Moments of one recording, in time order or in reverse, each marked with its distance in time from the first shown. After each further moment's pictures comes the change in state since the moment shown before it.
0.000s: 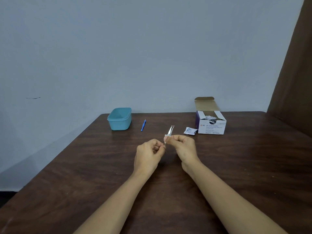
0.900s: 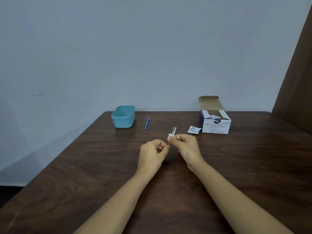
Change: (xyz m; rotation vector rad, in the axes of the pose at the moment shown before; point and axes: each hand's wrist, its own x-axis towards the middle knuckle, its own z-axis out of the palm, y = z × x) left_hand 0.000 -0.004 -0.001 -0.050 -0.024 -0.020; right_hand 0.006 0.008 -0.002 -0.125 -0.075 -0.091
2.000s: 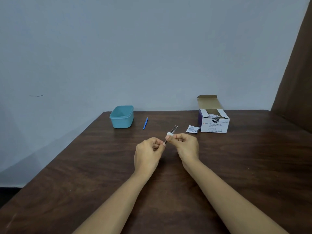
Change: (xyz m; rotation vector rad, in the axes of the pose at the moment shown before) left_hand -0.001 0.003 -0.002 0.078 0.096 -0.036; right_hand -0.001 -0.002 0.007 -0.063 0.221 0.043
